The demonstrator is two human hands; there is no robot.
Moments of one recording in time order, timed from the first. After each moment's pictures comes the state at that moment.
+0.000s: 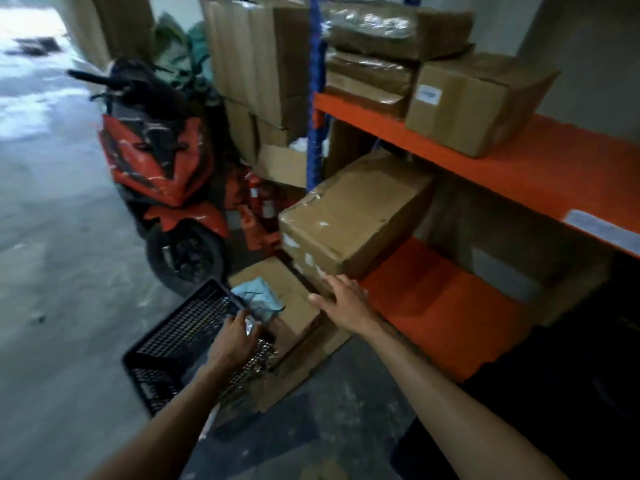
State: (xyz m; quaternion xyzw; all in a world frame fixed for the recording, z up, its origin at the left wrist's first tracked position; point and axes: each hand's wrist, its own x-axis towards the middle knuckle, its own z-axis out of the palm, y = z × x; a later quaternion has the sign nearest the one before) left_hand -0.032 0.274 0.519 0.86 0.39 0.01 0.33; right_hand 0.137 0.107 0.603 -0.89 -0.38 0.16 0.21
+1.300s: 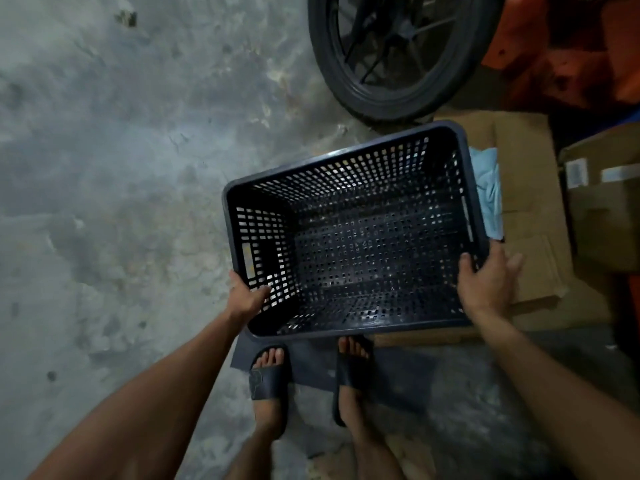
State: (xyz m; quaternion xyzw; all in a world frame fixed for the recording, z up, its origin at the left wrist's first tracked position) left_hand -0.231 0.630 -0.104 0.37 0.75 -0.03 0.56; right_hand 0.162 0.545 0.048 -0.95 -0.26 0.13 0.11
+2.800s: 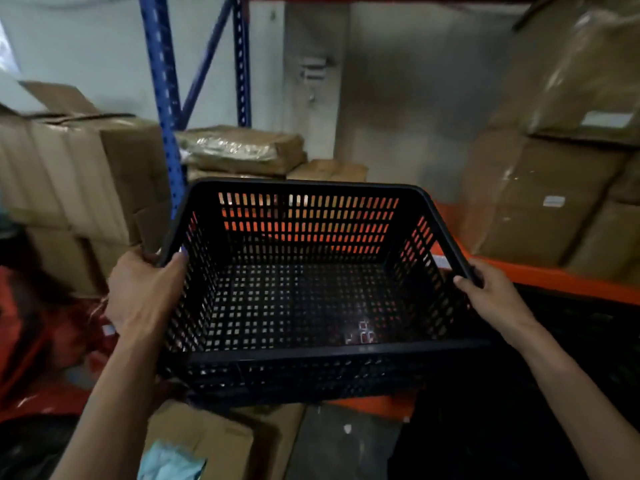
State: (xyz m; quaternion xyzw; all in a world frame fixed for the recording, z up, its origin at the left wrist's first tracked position) left_hand 0.088 0.406 0.838 0.77 0.32 0.30 0.45; right_hand 0.155 -0.039 0.814 -0.87 -0.03 -0.20 0.44
